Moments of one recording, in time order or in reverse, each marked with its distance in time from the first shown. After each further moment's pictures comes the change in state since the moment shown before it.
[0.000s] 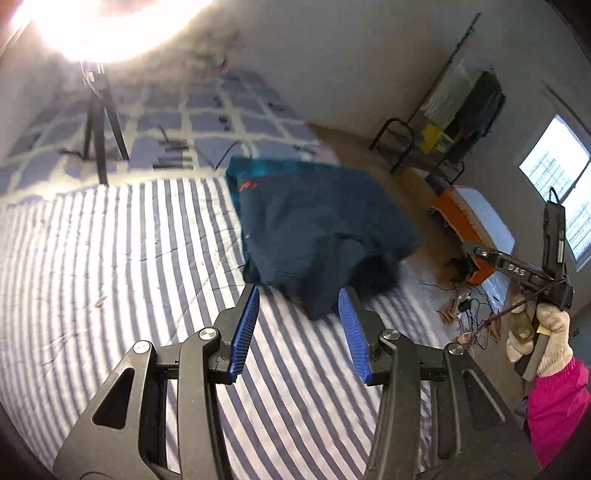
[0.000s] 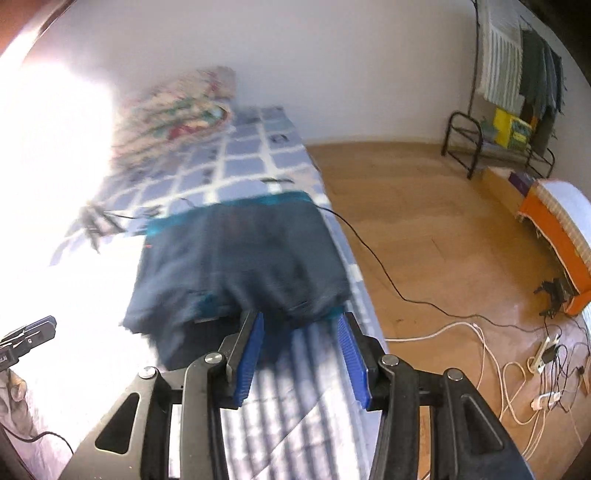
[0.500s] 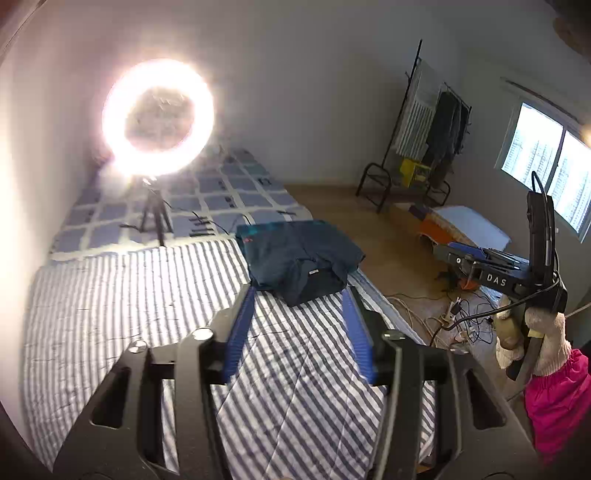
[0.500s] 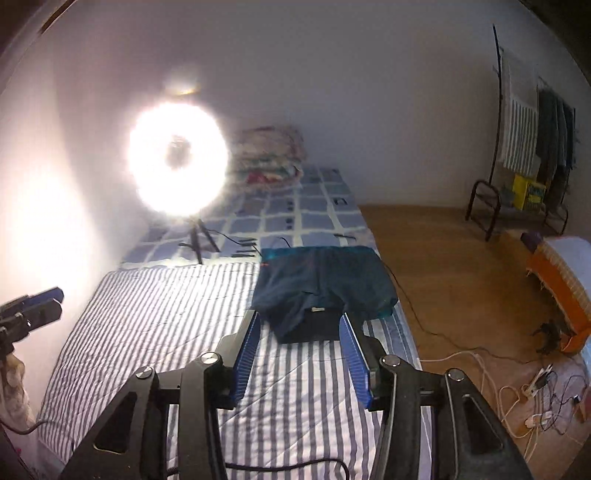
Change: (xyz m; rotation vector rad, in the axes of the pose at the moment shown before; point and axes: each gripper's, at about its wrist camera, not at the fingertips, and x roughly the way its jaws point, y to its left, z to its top) left arm -0.244 -0.078 -0.080 0.148 -0.243 0.069; right arm -0.217 0.104 -0.074 -0.131 -0.221 0.098
